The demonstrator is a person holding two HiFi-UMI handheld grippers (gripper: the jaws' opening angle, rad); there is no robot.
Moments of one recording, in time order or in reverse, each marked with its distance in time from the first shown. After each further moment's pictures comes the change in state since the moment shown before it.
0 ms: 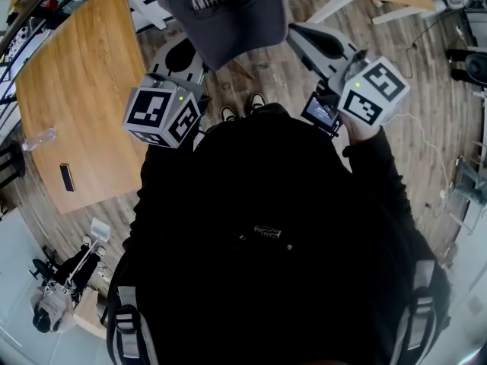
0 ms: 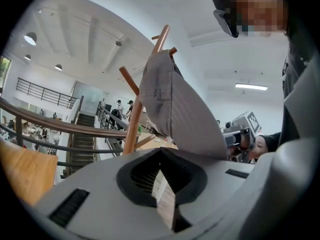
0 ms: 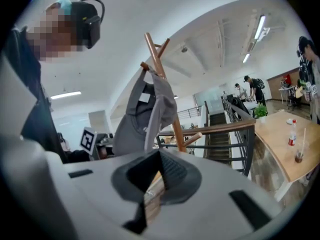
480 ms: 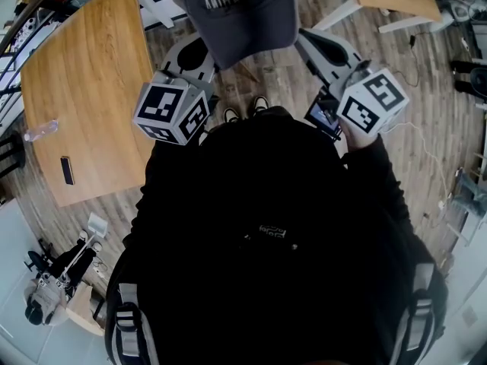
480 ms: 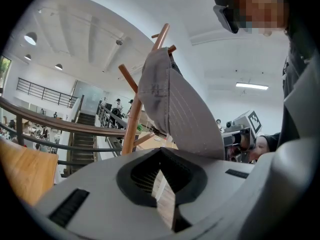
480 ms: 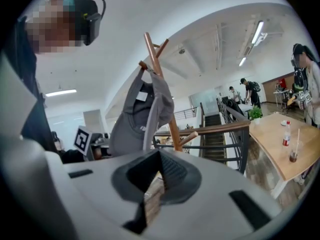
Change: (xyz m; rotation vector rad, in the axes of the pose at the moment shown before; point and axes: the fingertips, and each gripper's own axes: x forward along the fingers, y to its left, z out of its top) left arm 0.003 0.000 -0.004 -0.006 0.011 0.006; right arm 0.002 -0.006 -0.005 0.002 -0.011 -0.062
